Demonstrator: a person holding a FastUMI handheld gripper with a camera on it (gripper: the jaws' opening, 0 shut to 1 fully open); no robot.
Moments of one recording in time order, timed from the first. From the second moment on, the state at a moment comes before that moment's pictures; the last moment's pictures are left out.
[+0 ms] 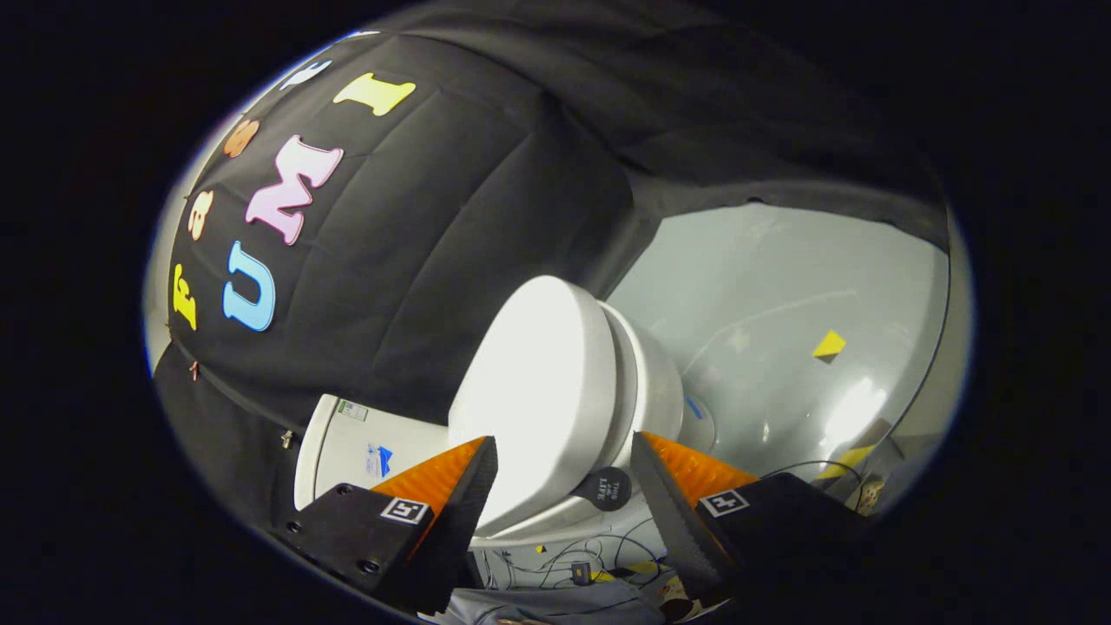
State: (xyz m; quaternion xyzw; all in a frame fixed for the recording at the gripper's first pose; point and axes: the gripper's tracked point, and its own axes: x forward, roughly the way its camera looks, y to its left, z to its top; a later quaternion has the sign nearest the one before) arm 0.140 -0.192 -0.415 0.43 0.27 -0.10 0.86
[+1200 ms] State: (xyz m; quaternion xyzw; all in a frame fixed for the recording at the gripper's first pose) arm 0.144 -0.165 -0.486 0.51 0.31 -0.08 0.80
